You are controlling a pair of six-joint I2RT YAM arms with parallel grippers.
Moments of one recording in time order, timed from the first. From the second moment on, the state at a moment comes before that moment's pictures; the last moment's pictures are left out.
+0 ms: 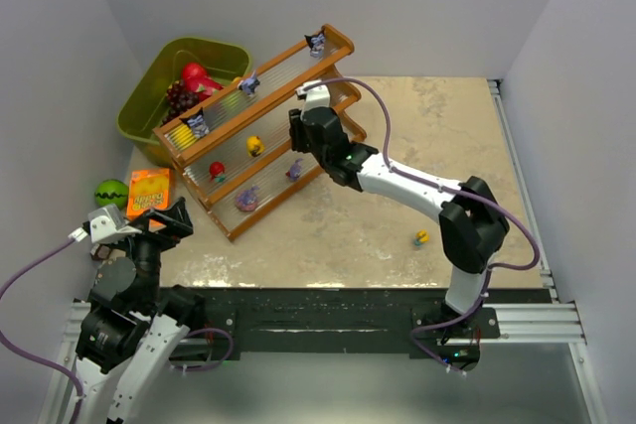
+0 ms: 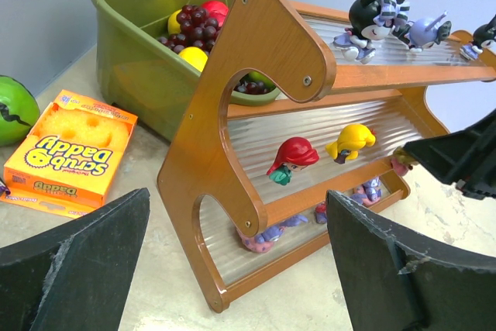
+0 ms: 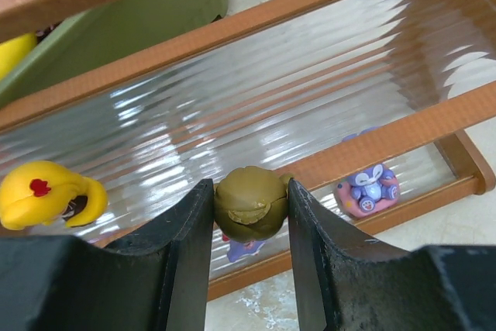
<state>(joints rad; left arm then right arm) -0.43 0.01 0.64 -0.63 -0.62 -0.47 0.82 1.81 1.43 0.05 0.40 0.26</state>
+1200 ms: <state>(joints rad) -0.43 0.01 0.64 -0.63 -0.62 -0.47 0.82 1.97 1.59 0.09 0.41 0.21</state>
